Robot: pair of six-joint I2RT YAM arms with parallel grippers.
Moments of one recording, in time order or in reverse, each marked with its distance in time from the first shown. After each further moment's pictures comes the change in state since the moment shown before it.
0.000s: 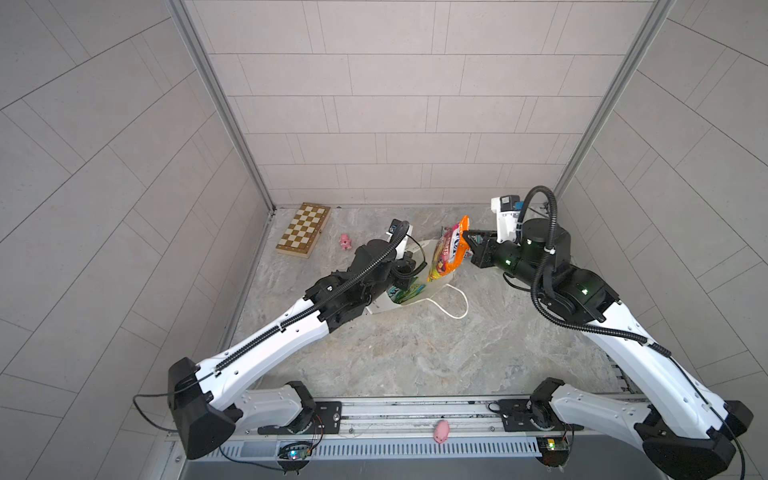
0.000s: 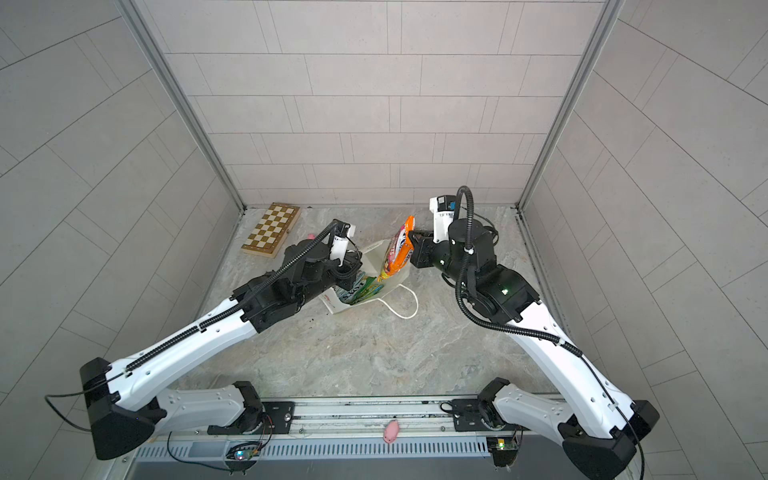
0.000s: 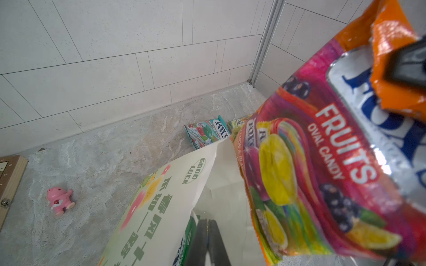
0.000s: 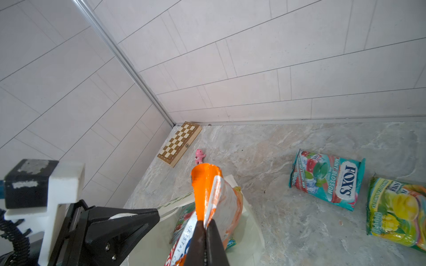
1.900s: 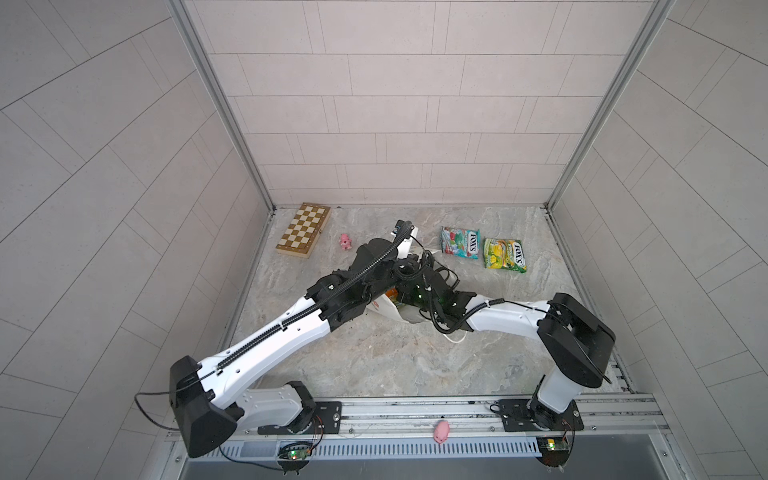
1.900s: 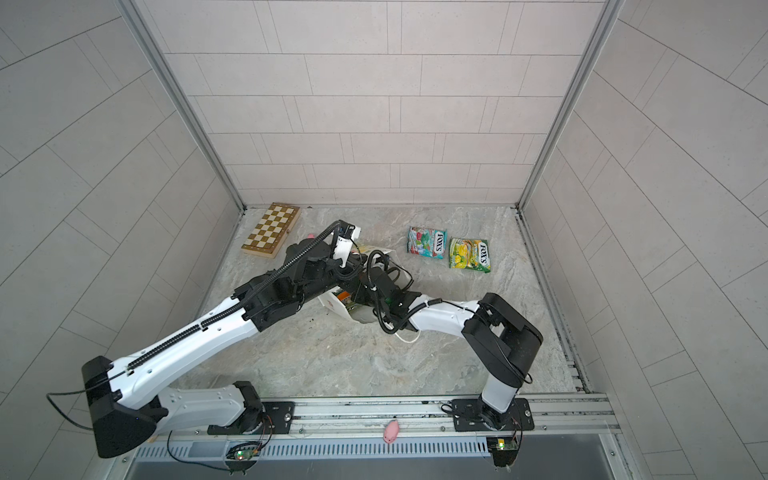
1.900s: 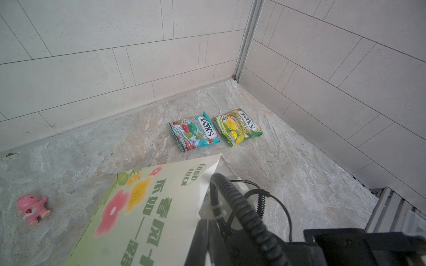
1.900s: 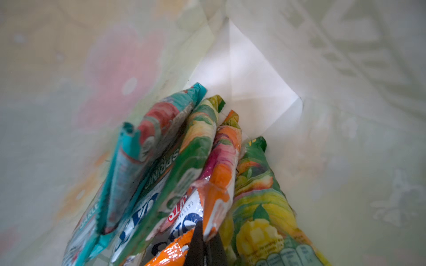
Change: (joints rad) left arm 0.000 0.008 0.013 -0.004 0.073 0.000; right arm 0.303 0.612 -0.364 0.679 0.112 0.494
